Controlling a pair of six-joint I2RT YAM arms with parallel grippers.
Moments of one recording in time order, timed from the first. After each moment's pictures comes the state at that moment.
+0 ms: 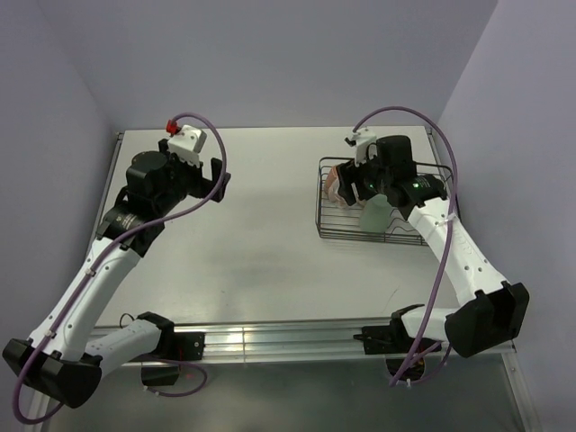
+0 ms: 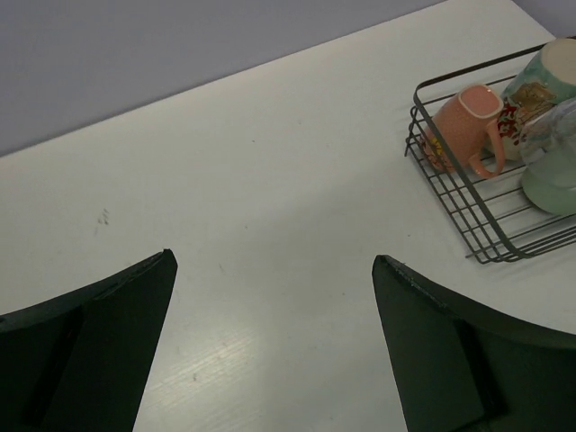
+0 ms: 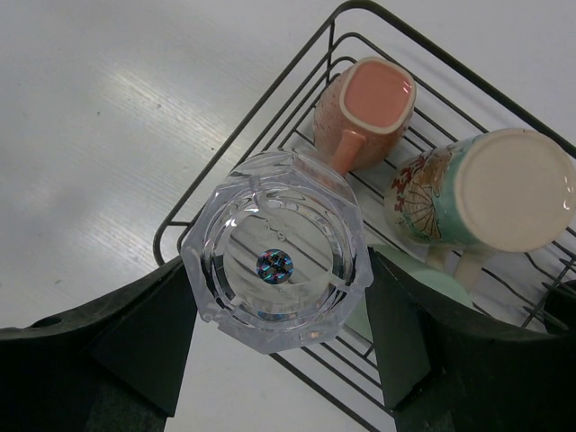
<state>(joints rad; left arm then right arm) -0.41 1.03 1.13 -0.33 0.05 0.01 0.29 1.25 1.23 -0.64 -0.18 -0.18</state>
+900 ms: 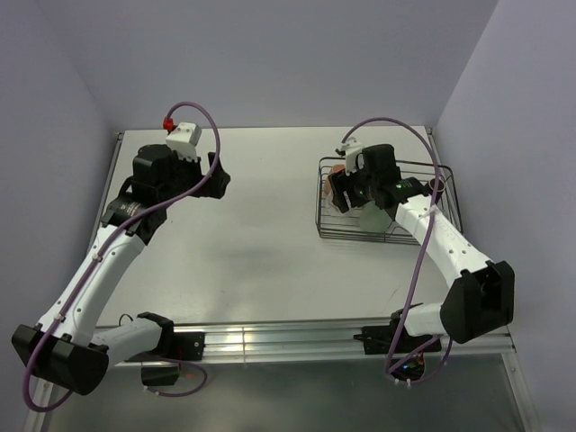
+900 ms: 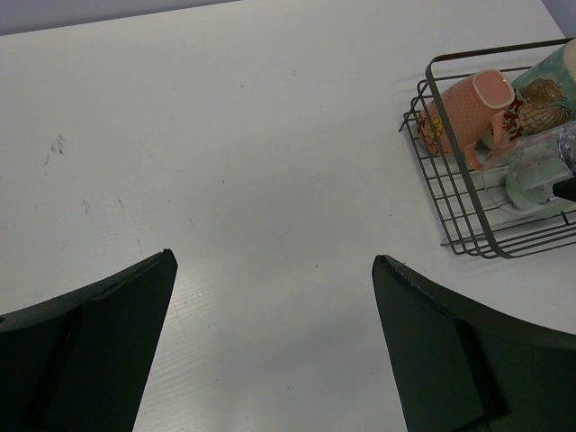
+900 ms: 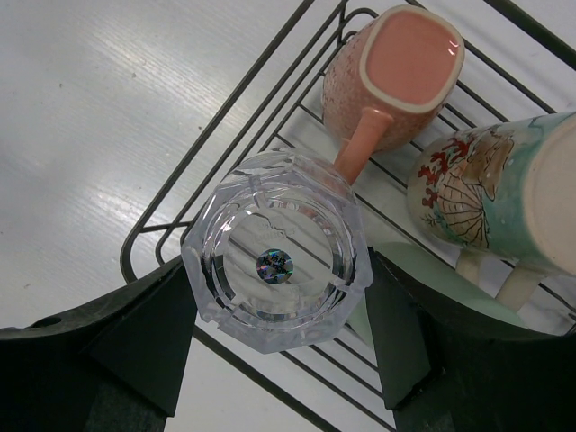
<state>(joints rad) -0.35 1.11 1.17 -0.43 0.08 -0.17 0.31 1.33 1.12 -0.53 -0.15 -0.17</state>
